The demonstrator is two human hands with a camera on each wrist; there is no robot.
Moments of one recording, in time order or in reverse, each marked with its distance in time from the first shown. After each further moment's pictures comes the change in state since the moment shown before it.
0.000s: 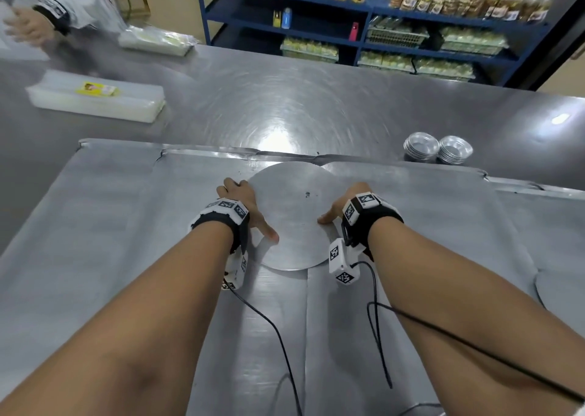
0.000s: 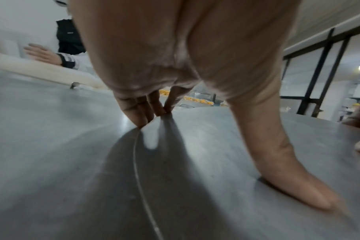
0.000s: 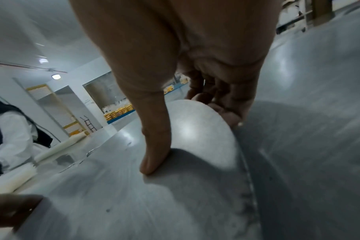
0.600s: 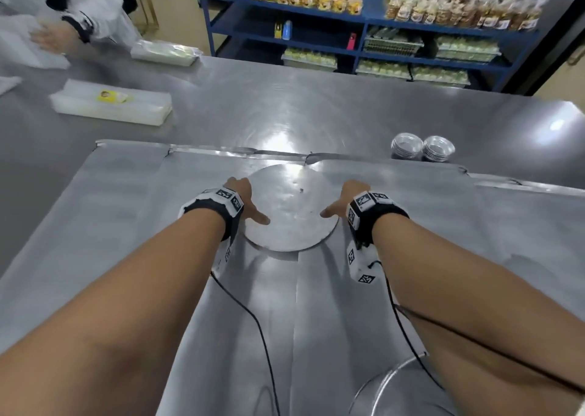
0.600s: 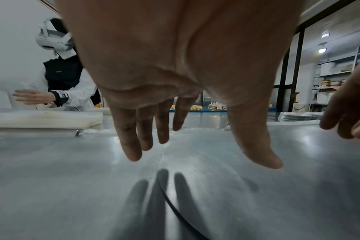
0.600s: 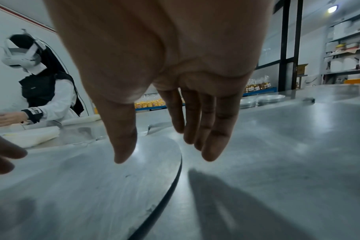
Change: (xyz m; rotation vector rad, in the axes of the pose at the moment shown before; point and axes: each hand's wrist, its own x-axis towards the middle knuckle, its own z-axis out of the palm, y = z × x) left_hand -0.045 0.000 -0.023 0.120 -0.046 0.093; right_hand -0.037 0.027 -0.024 -0.234 -0.023 -0.218
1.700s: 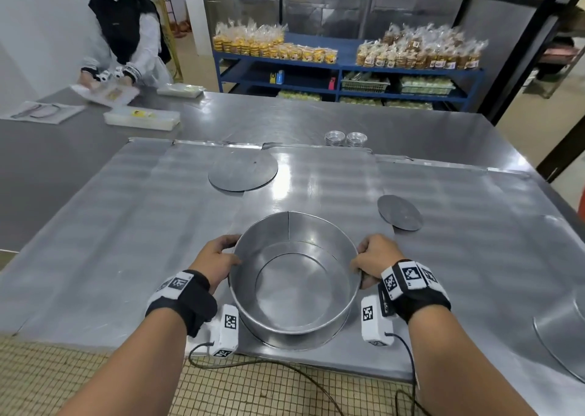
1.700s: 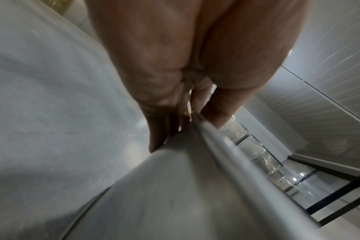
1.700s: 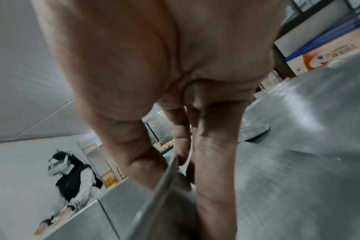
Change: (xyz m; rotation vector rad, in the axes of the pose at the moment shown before) left_hand -0.384 0.097 0.199 -1.238 0.187 0.047; right_hand -0.320 0.311 0.050 0.441 0.085 -0.046
